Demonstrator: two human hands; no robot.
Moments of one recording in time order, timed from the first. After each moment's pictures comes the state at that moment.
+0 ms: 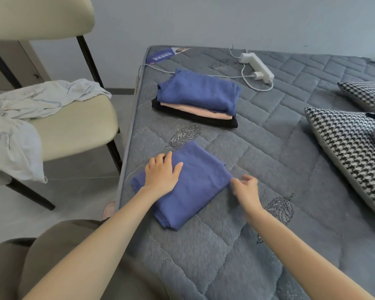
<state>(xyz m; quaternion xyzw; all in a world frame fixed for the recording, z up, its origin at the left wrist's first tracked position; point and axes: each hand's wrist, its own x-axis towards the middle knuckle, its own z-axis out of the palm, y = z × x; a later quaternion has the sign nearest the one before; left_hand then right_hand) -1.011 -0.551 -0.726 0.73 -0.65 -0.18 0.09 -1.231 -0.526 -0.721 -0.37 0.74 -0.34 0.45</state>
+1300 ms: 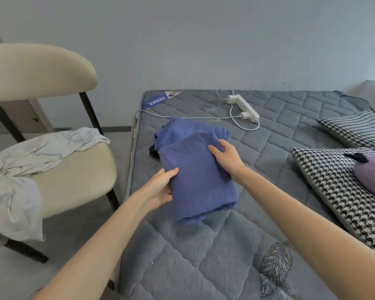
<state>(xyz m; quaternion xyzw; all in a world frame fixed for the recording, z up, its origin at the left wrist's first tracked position) -0.999 -0.610 -0.611 0.51 -0.26 -0.70 0.42 -1.191 -0.671 -0.582 -0.58 0.61 -0.38 0.39</state>
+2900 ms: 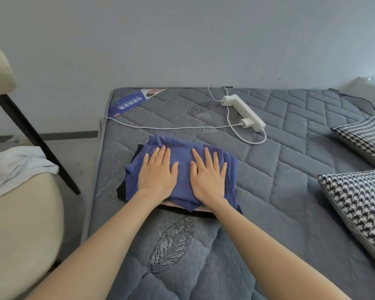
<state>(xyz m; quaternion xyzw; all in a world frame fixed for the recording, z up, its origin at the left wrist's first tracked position) -1.014 -0.861 -0.694 0.66 -0.74 -0.05 0.13 -1.156 -0.851 -0.701 -0.66 0.72 -0.18 0.11</state>
